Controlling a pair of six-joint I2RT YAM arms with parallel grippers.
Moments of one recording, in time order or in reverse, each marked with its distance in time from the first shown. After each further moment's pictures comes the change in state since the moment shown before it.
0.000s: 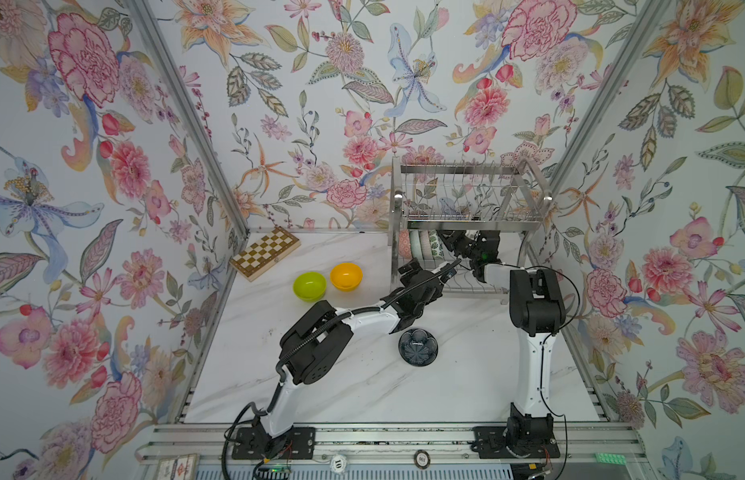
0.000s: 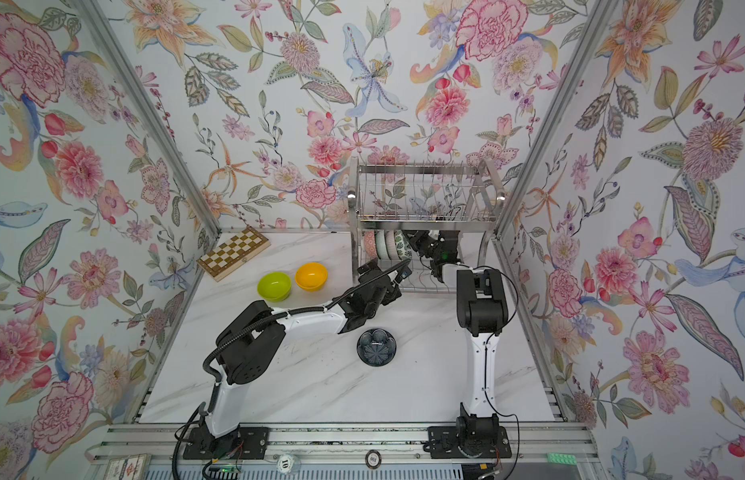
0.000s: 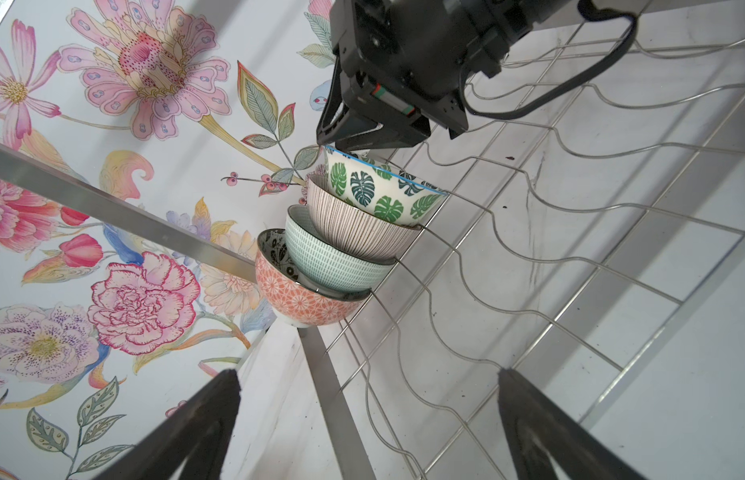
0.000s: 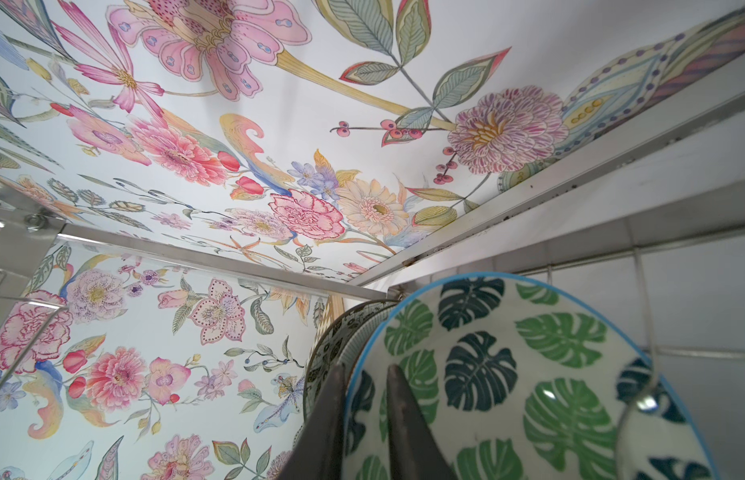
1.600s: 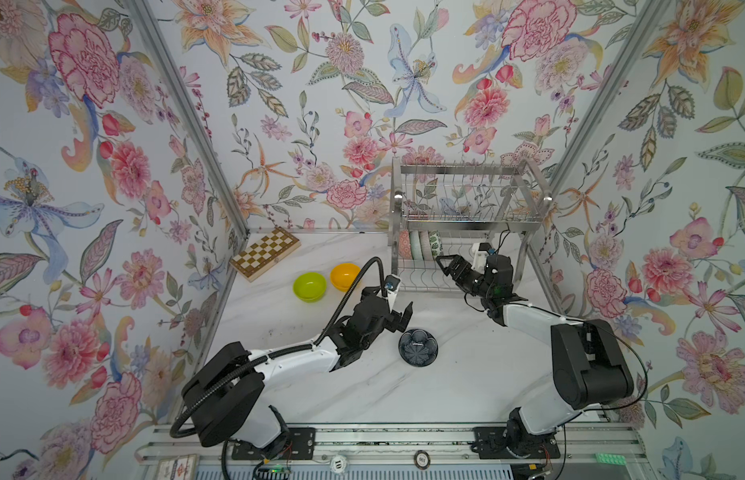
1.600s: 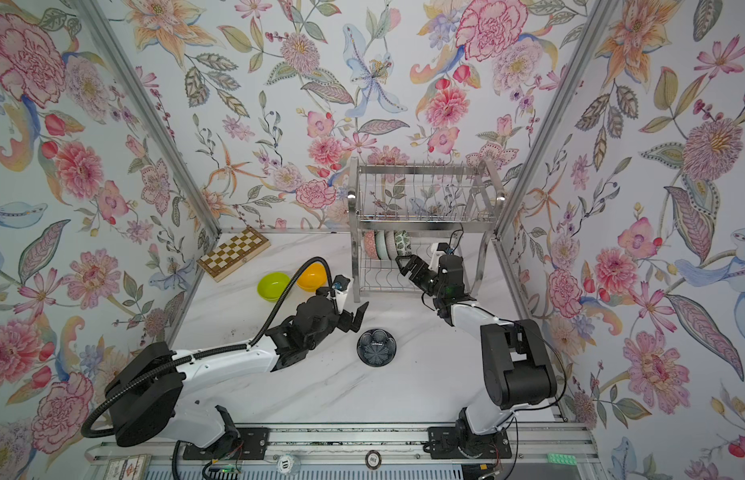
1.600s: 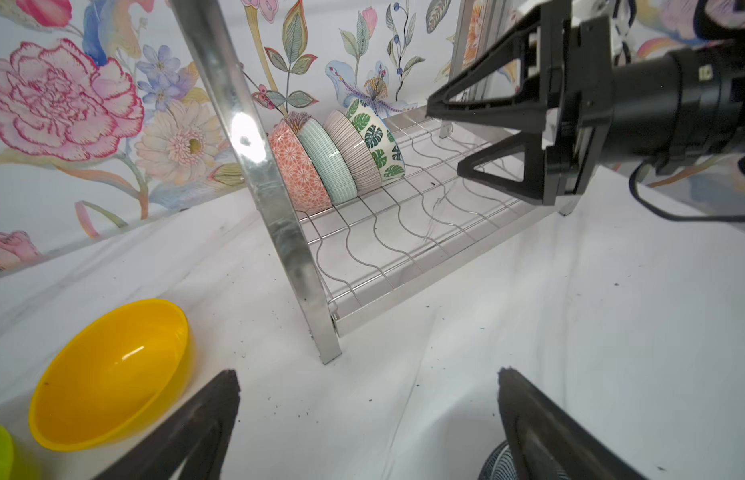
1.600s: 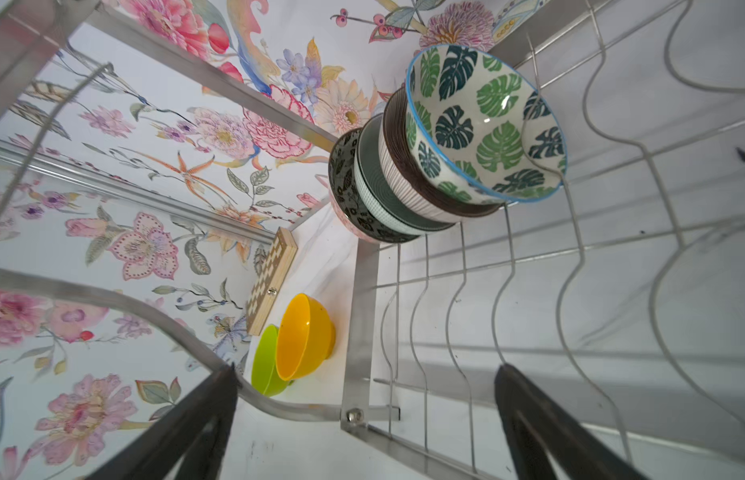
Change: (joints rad) left arm 0.026 -0.666 -0.691 0.064 0.255 -0.679; right arm 0.134 -0.743 -0.716 -0.278 0.283 -0.315
